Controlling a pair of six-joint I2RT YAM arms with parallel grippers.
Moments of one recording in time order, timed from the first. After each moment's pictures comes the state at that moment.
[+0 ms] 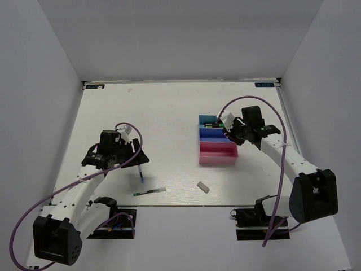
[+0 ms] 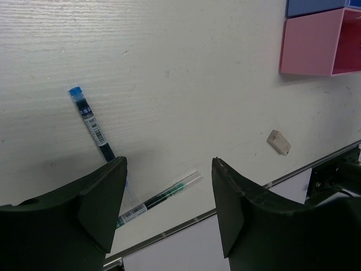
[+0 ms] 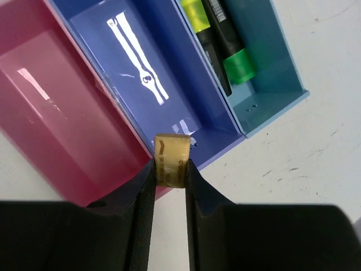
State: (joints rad) left arm -0.21 0.92 0.63 -0.57 0.36 -0.42; right arm 0.30 1.28 0.90 -0.48 -0.29 -0.76
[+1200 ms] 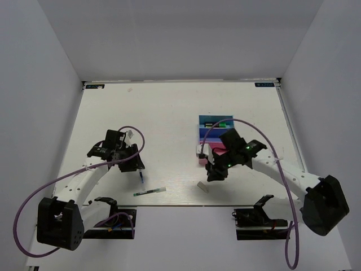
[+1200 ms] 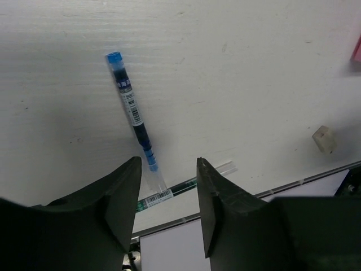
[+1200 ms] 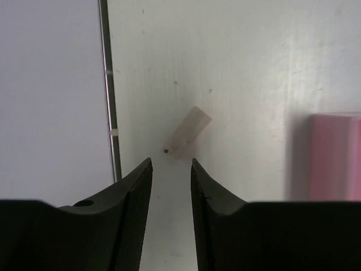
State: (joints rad) left arm -0.21 1.07 0.64 -0.66 0.29 -0.39; right arm 0.64 1.18 0.79 -0.71 -0.72 -0.67
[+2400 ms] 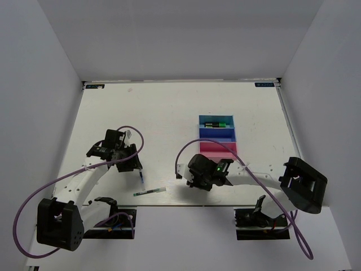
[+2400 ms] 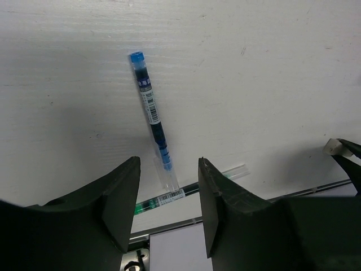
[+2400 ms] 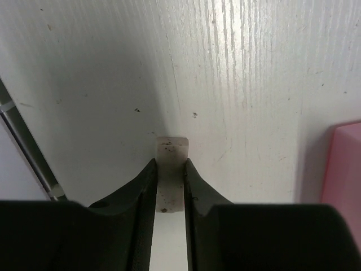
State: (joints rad) left arm -0.21 1.06 0.65 -0.70 0.22 -0.38; right arm 1.11 1.43 0.70 -0.40 -0.06 -0.32
